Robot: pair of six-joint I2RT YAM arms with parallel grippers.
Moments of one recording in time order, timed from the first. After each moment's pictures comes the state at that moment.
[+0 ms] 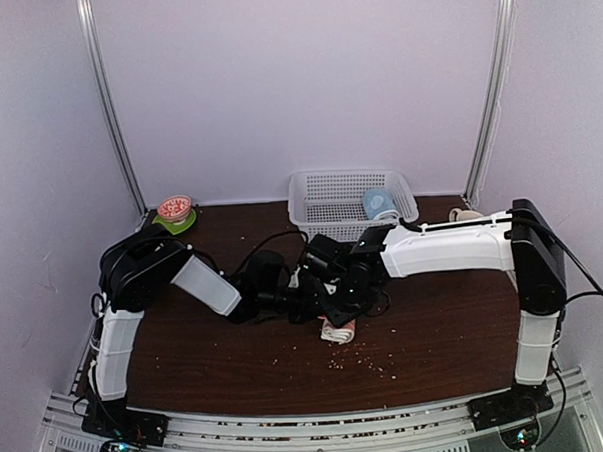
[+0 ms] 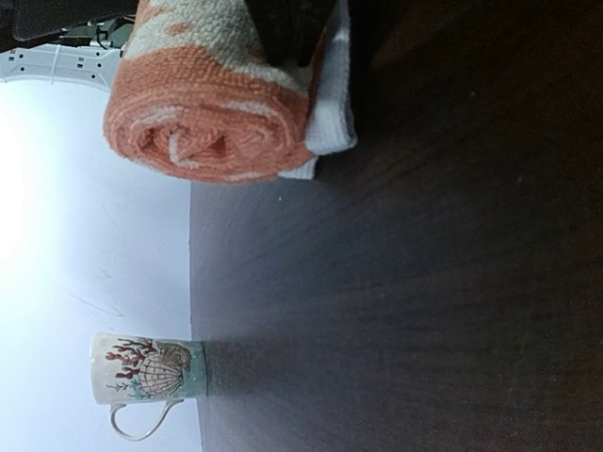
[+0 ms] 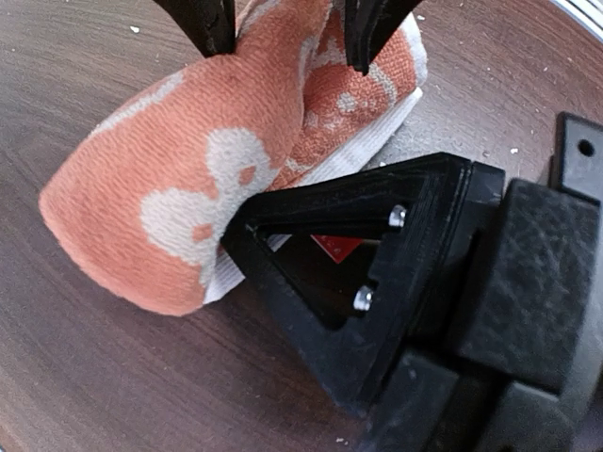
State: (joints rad) left arm -0.82 2.25 1.11 0.70 0.62 -1.17; right arm 1.01 1.94 1.46 -0.82 0.20 0.48
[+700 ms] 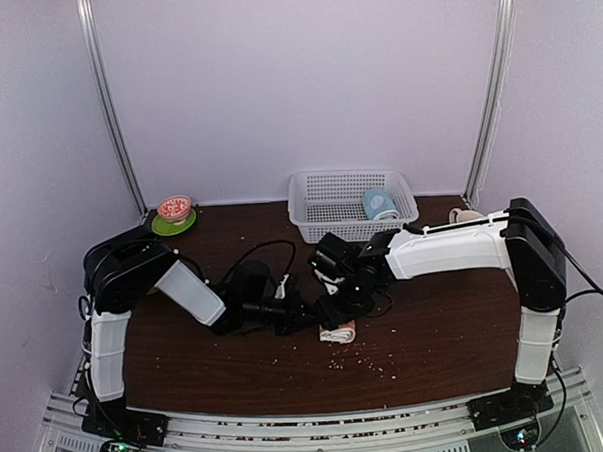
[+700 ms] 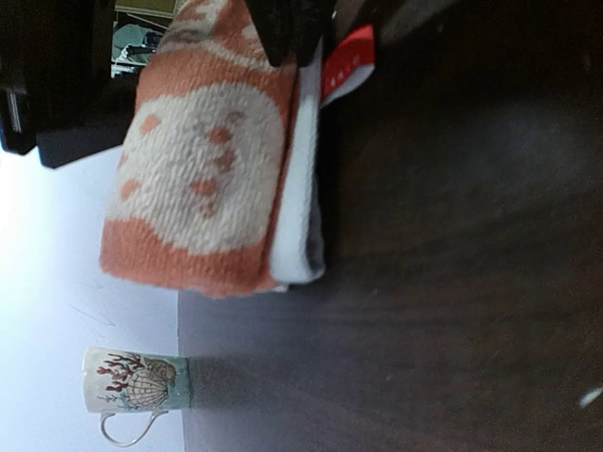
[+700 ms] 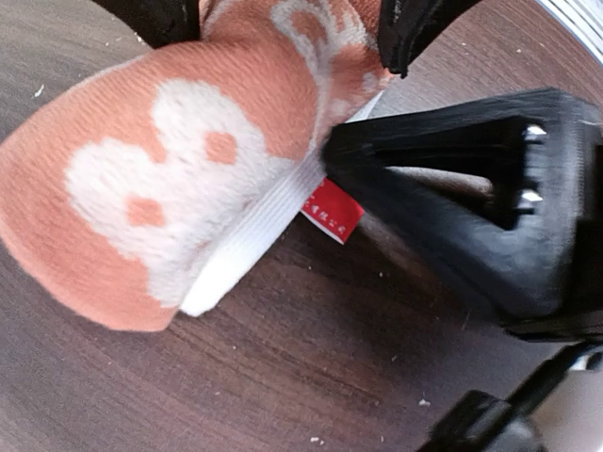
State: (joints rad) left arm -0.82 2.14 0.91 0.76 0.61 -1.18; right arm 0.96 1.93 1.37 -0.64 0.04 0.48
